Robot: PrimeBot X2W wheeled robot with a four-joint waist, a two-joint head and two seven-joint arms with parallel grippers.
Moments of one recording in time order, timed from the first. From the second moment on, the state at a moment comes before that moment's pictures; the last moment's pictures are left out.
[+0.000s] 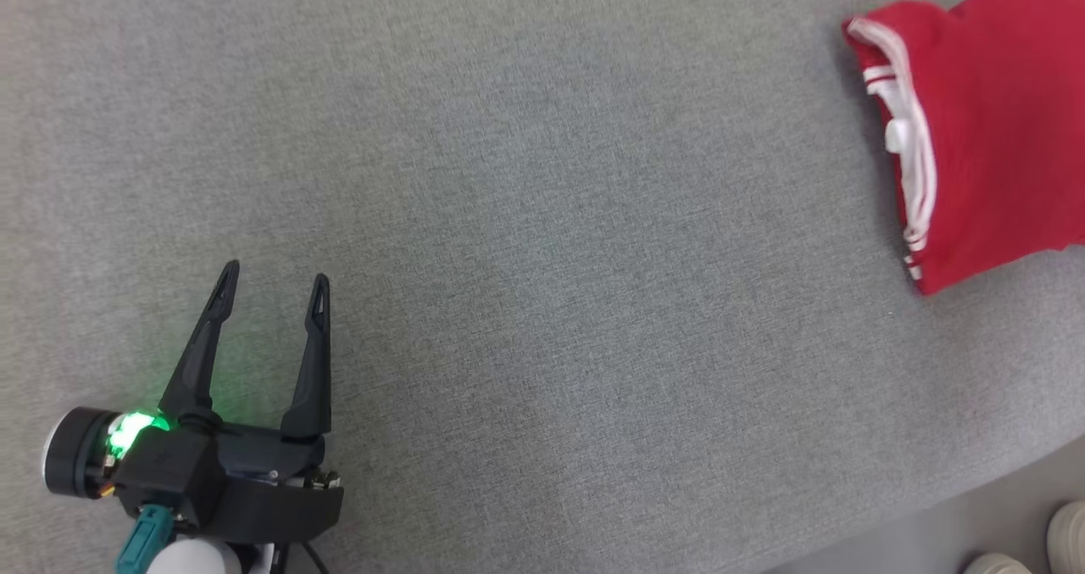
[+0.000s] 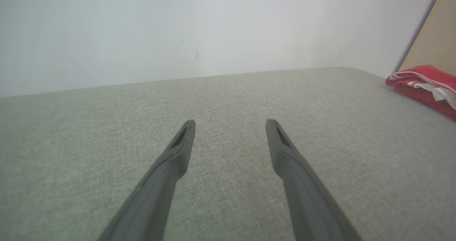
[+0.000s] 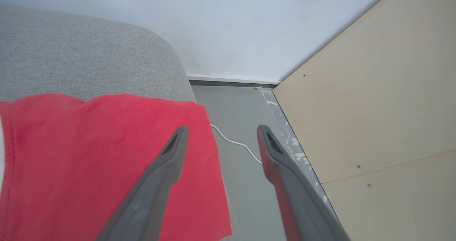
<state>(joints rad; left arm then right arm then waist) -0.20 0.14 -0.07 -0.04 -0.08 -0.12 -0.26 -0.81 -0.55 -0.12 0.50 0.07 0.13 0.36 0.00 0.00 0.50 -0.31</state>
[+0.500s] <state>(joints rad) -0.11 0.10 0.00 -0.01 -0.12 -0.09 -0.26 -0.69 -0.51 0.08 0.34 0.19 0.13 0.25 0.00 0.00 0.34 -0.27</state>
